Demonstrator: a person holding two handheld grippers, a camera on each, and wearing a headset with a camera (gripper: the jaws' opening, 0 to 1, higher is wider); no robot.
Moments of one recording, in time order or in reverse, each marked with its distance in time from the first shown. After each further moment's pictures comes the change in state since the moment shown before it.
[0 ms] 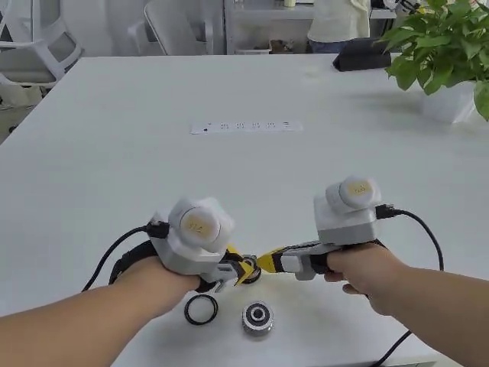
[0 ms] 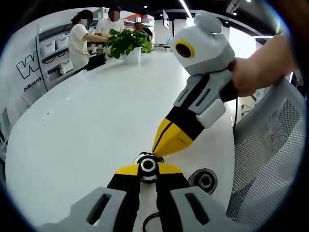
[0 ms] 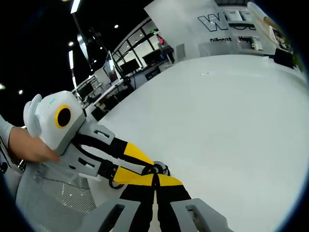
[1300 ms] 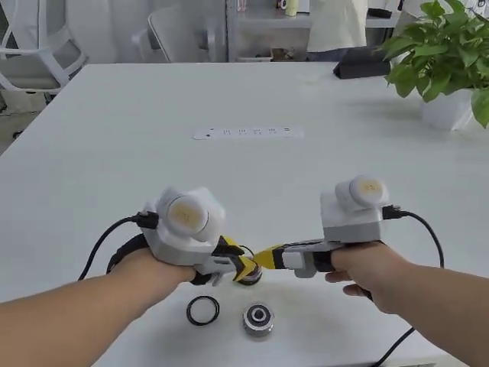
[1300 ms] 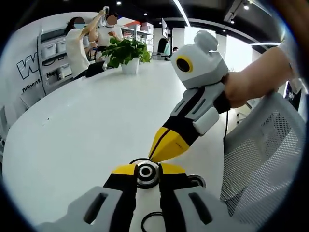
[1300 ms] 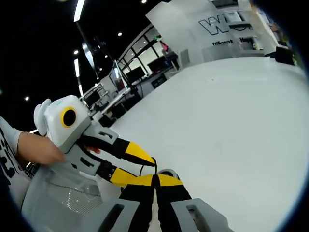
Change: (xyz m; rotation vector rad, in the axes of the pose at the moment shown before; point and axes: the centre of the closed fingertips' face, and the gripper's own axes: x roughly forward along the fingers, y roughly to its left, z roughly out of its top) left arm -0.022 -0.001 0.021 -0.026 -0.081 -0.042; right arm -0.007 0.012 0.016 0.030 -0.068 0.065
